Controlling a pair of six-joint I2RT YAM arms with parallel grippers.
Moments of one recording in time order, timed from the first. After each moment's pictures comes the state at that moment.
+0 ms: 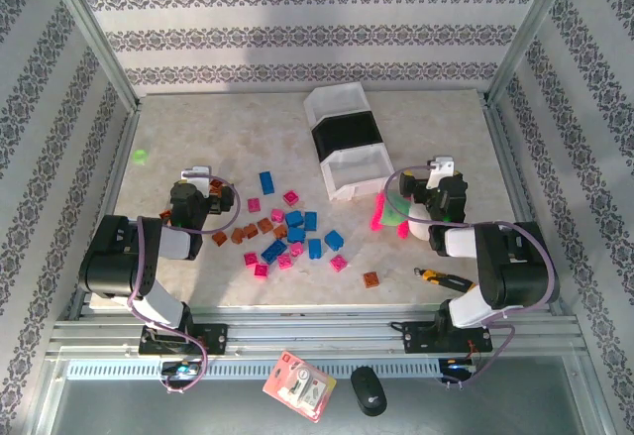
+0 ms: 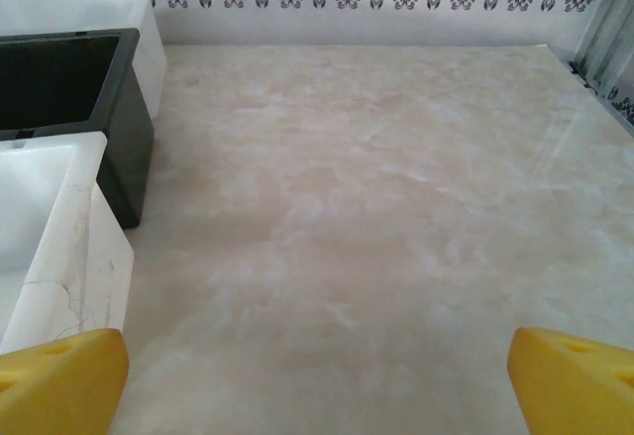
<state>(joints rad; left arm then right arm) 0.00 1.60 0.37 0.84 -0.02 0.01 0.01 1.52 0.38 0.83 0.01 0.02</state>
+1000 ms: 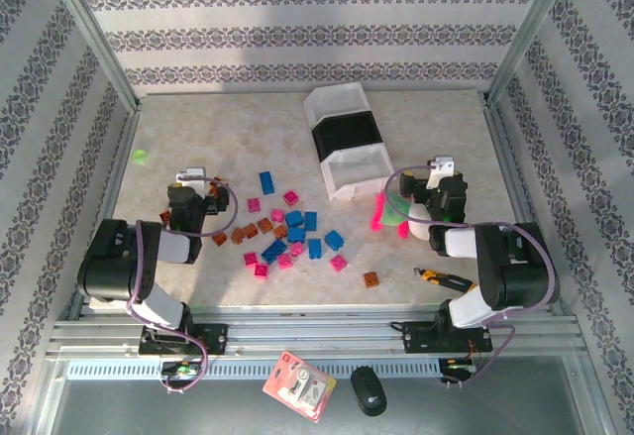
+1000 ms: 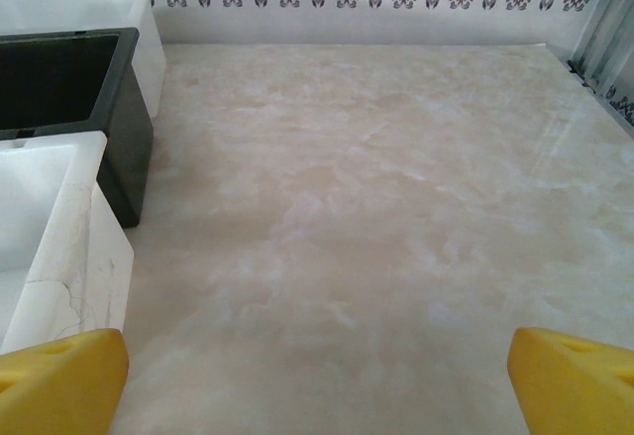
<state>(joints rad) 0.00 1.54 0.34 0.84 -0.12 -0.01 0.02 1.50 0.38 0.81 0.01 0.02</state>
